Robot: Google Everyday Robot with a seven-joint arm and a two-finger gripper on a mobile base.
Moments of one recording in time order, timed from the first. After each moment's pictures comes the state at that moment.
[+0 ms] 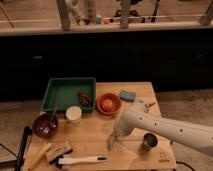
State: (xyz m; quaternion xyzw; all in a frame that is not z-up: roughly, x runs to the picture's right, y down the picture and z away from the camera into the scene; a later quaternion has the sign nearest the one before) arm 0.069 0.248 0.791 -0.27 -0.20 -0.18 0.92
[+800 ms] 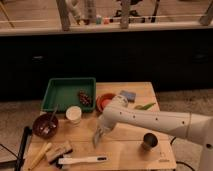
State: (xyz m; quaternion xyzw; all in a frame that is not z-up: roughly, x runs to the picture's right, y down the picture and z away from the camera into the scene) arm -0.036 0.252 0.796 -0.27 -0.26 -0.26 0.89
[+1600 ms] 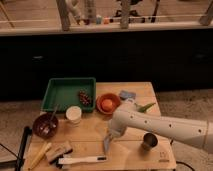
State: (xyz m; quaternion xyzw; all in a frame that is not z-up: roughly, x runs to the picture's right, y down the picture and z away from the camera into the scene) arm 0.044 0.263 0.788 -0.29 -0.22 -0.23 0.90
